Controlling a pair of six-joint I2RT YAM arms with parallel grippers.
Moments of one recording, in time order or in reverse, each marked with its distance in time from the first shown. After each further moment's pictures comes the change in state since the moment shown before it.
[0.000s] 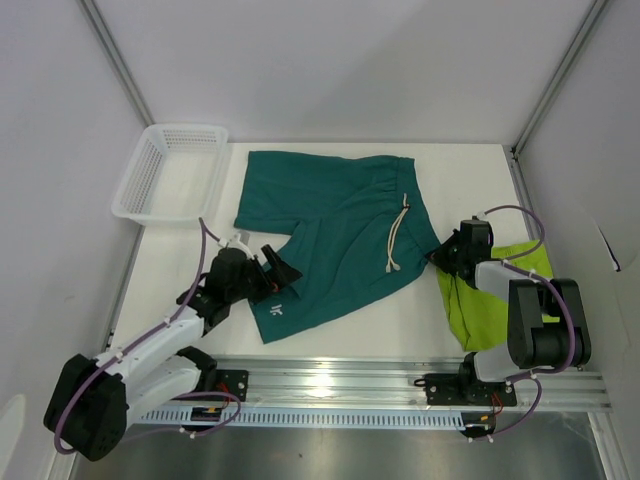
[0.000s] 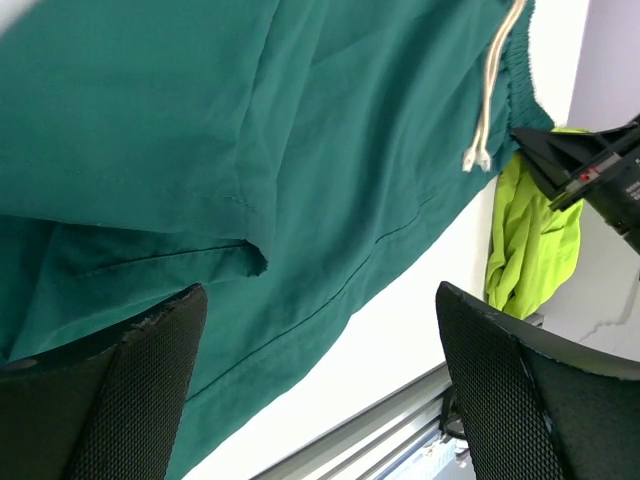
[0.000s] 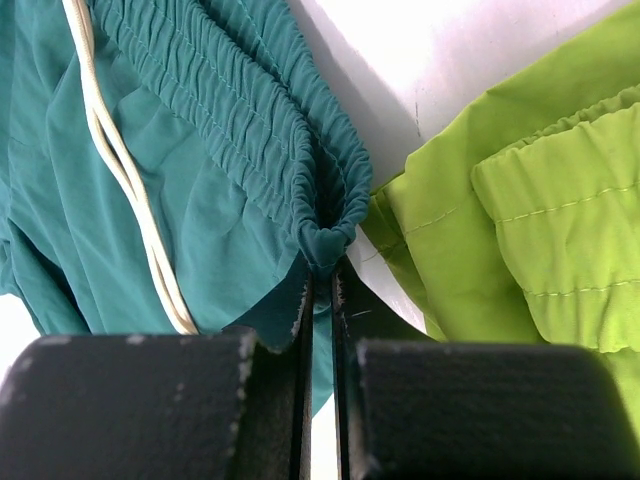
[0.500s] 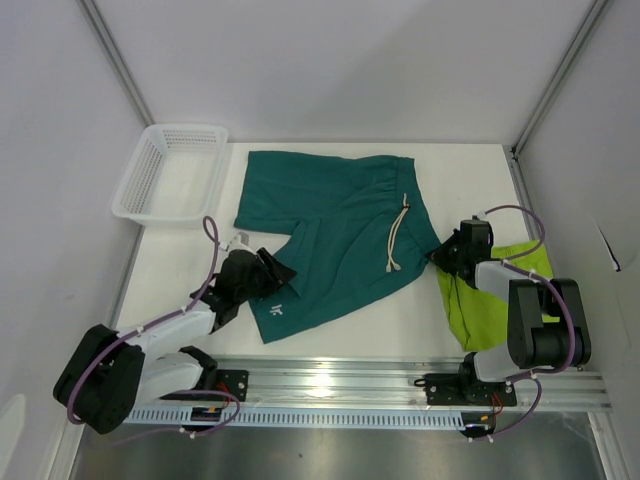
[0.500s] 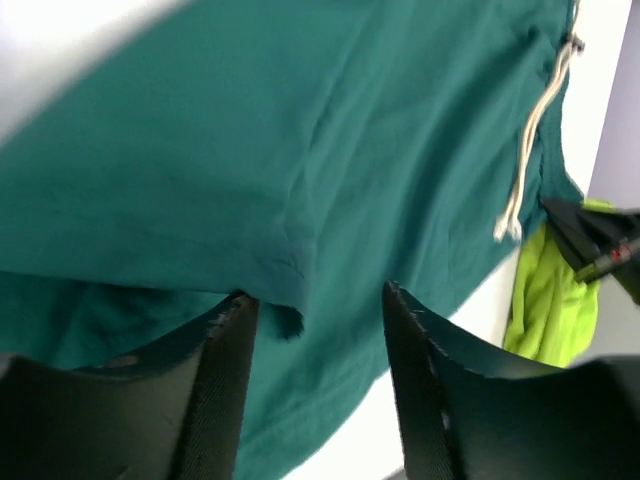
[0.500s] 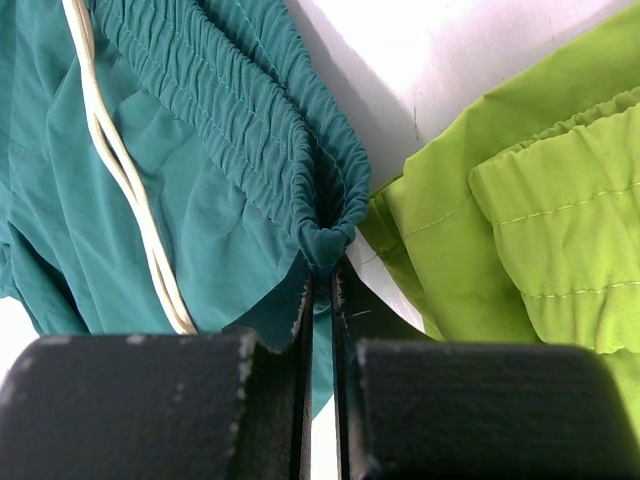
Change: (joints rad) left arm -0.033 0.163 -0.040 0.191 -0.142 -0.080; right arm 0.003 0.000 0.000 0.003 0.009 0.000
